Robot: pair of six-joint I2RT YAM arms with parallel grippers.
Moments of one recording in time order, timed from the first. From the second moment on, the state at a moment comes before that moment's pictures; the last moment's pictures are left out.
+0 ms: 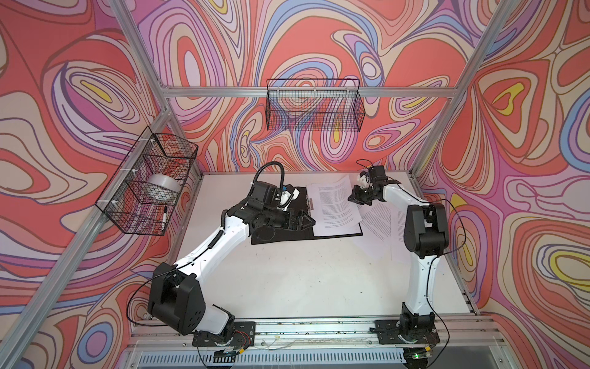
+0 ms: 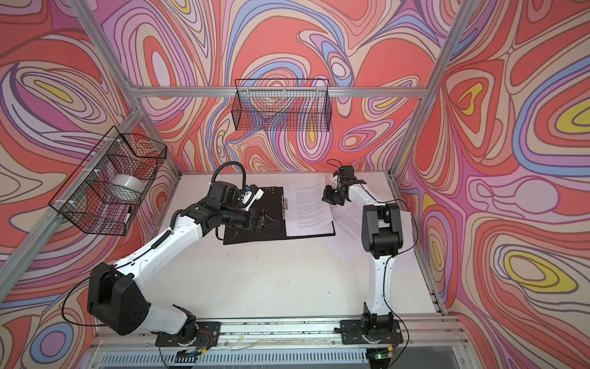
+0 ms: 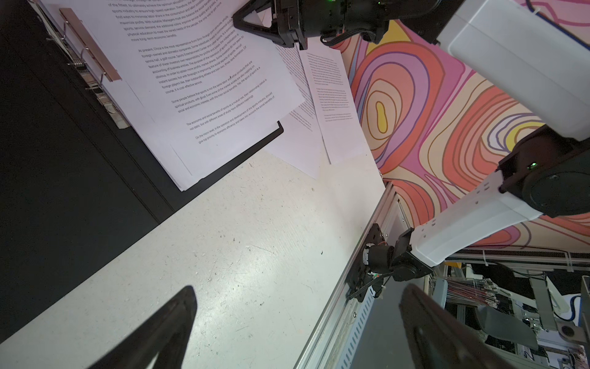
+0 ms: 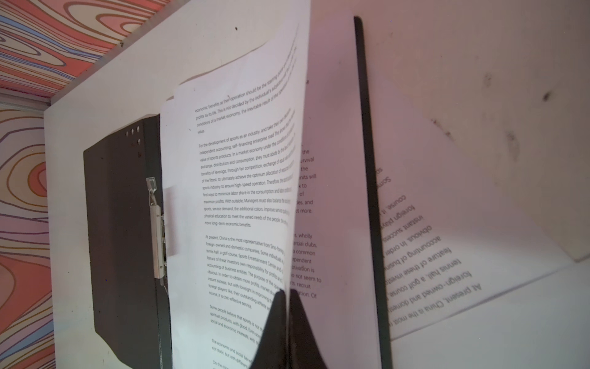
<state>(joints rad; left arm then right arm) -0.44 1.46 1.21 -0.54 0.71 -0.37 0.08 2.17 1.69 -0.53 -0.45 0.34</state>
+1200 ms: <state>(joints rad) -0.44 1.47 1.21 -0.54 0.72 -0.37 0.11 2.20 1.70 -0.55 -0.46 0.32</state>
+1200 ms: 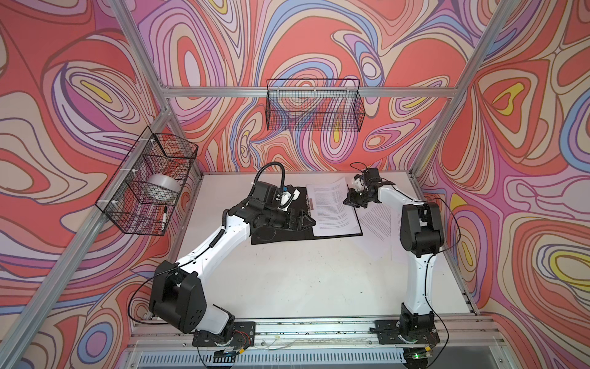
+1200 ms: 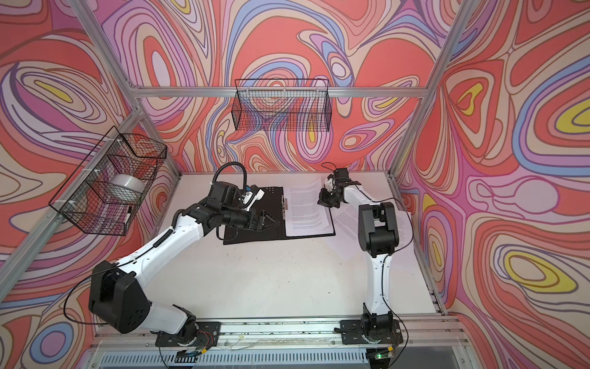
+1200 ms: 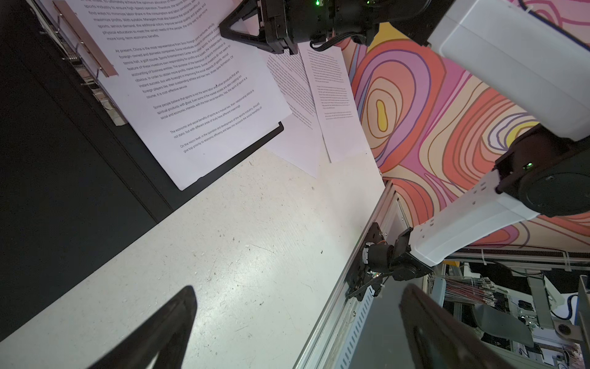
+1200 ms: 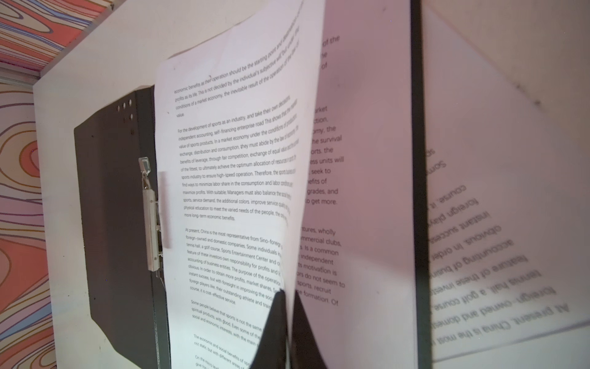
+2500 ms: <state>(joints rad) -0.44 1.48 1.21 -0.54 0.72 -0.37 0.09 2.20 1.72 -0.60 -0.43 0.27</state>
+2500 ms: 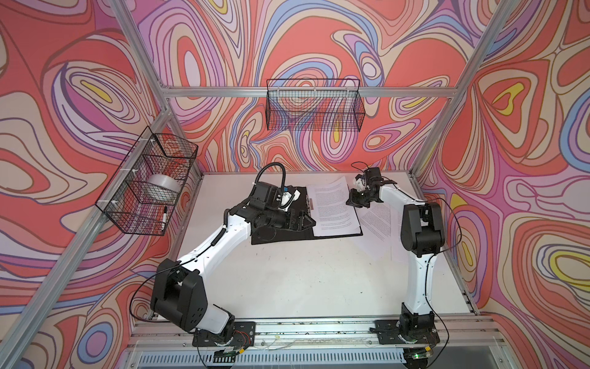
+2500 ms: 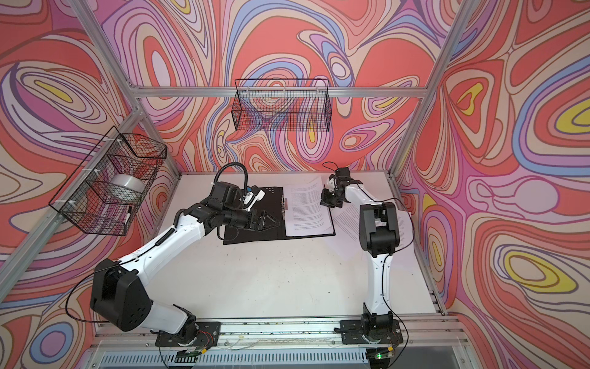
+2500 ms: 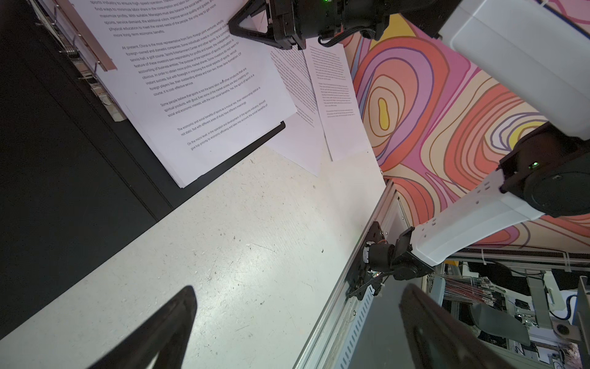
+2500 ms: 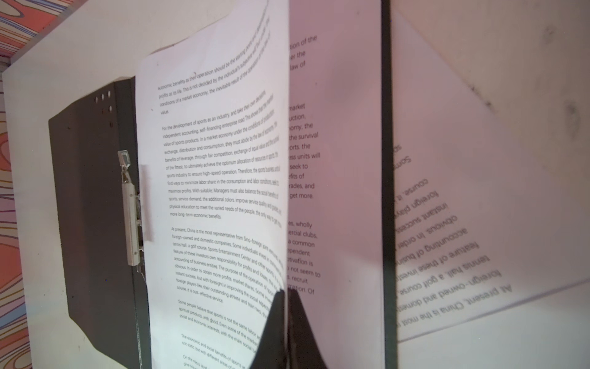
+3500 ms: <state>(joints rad) -0.44 1.48 1.21 -0.54 0.72 -0.37 0.10 2.24 1.74 -0.61 -0.43 0.28</state>
